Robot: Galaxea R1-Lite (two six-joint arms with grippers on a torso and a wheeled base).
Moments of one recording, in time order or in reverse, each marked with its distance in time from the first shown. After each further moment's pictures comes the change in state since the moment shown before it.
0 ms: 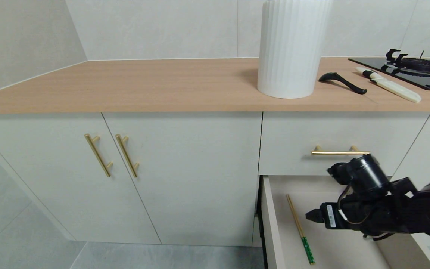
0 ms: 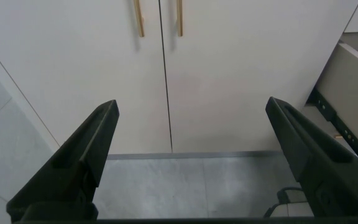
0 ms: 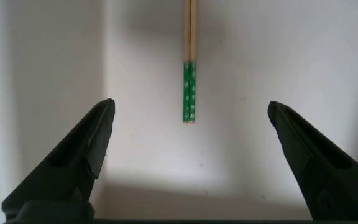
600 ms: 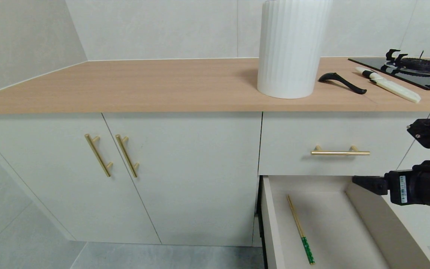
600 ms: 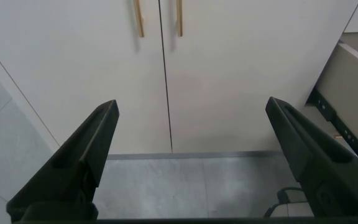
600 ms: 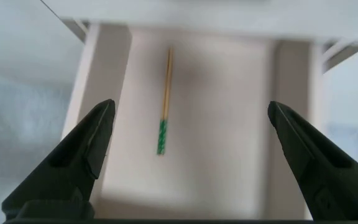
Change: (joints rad) left arm 0.000 0.000 0.000 0.000 0.000 0.000; right arm -0.118 -0.447 0.008 0.066 0.003 -0.230
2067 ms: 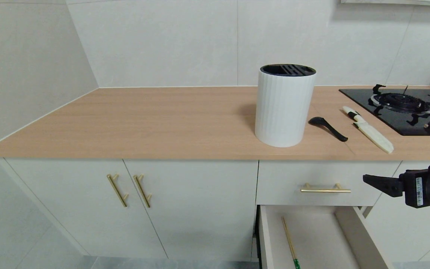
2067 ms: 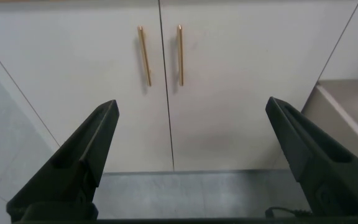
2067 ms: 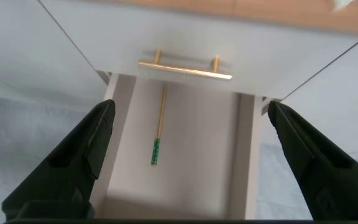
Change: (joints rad) left arm 0.000 0.000 0.000 0.000 0.000 0.000; right arm -0.023 -0.061 0.024 -0.008 0.000 -0.068
